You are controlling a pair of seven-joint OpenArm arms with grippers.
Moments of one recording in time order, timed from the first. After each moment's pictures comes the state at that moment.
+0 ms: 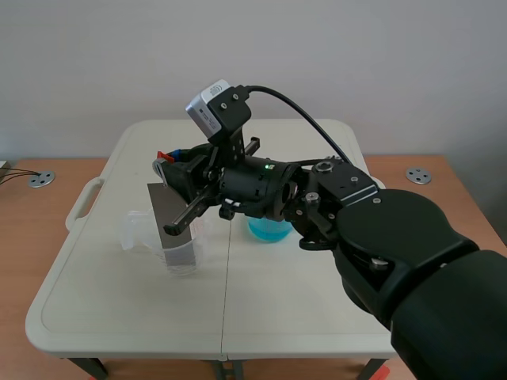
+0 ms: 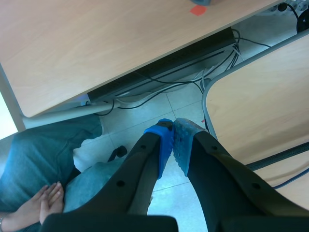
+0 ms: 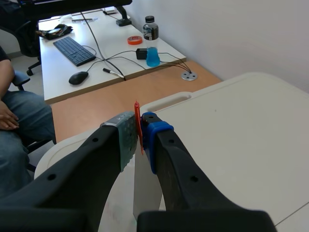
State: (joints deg) left arm 69.7 -40.5 -20.9 88.6 -15.9 -15.4 -7.2; right arm 14.7 1.1 -25.6 63.5 -0.5 41.4 14.5
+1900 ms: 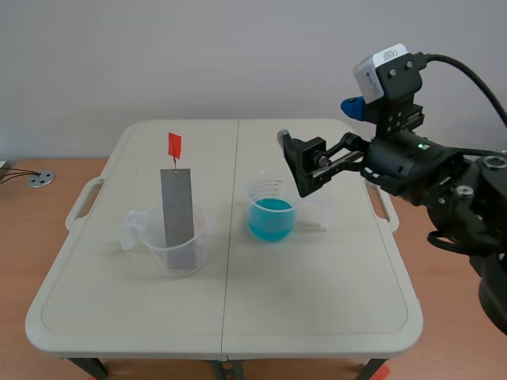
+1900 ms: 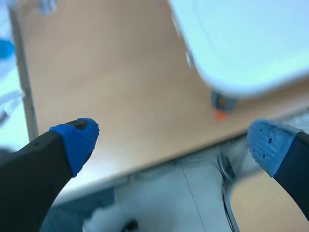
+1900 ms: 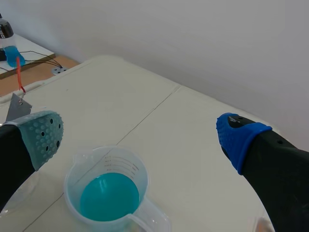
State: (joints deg) left arm 53.4 -41.5 -20.6 90.1 -17.5 -16.5 -12.8; right arm 1.0 12.8 -3.8 83.9 1.3 30.9 9.0
